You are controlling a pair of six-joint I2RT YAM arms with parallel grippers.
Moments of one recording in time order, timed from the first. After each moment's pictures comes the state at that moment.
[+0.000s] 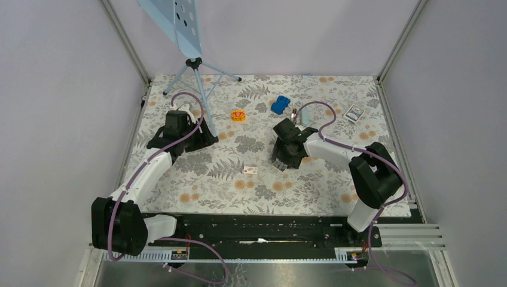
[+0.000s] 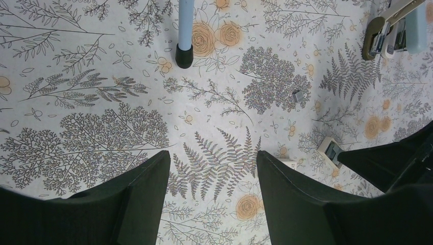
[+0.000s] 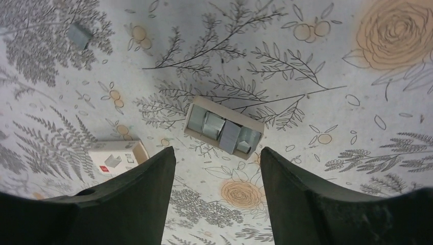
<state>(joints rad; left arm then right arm) -0.17 1.21 0.86 -0.41 0.16 -0.46 0.68 1.71 1.10 -0.58 0.09 0.95</state>
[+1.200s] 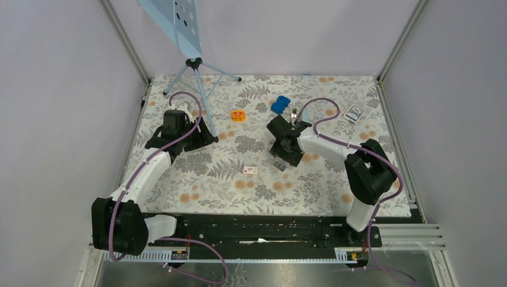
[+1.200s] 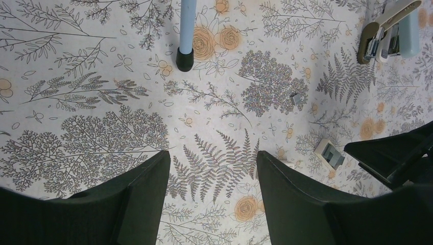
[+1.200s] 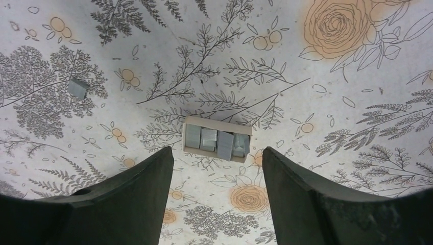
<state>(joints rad) -0.15 1.21 0.86 -0.40 0.18 -0.47 0.71 1.77 1.23 -0.78 0.28 1.20</state>
